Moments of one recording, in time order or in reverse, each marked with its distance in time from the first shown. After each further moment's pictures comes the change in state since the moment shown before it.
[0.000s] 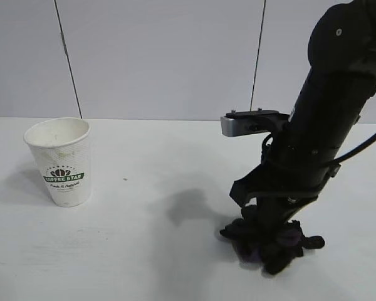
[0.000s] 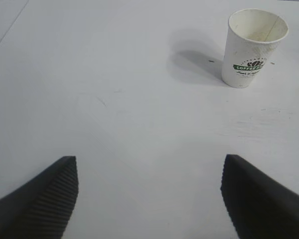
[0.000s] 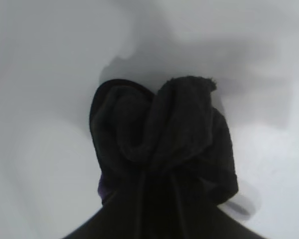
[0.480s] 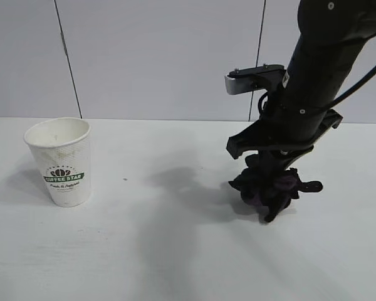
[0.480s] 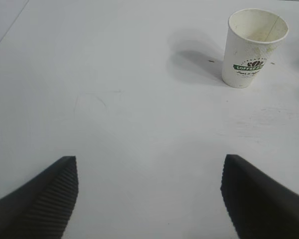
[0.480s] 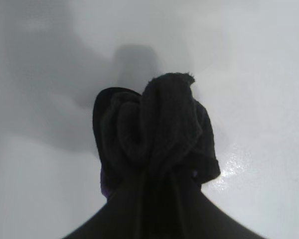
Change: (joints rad) left arm 0.000 0.000 0.000 0.000 0.000 0.000; right arm 0.000 0.004 -0.153 -0.235 0.059 0.288
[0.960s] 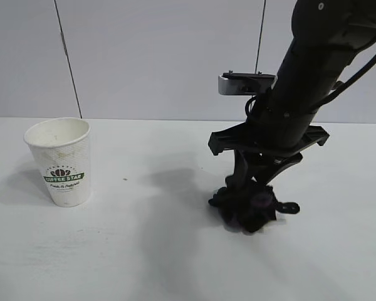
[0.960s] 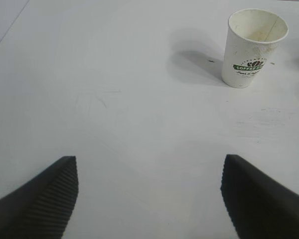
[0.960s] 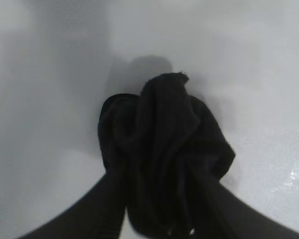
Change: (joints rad) left arm 0.000 0.000 0.000 0.000 0.000 0.000; right arm 0.000 0.029 -0.001 0.191 -0.016 -0.065
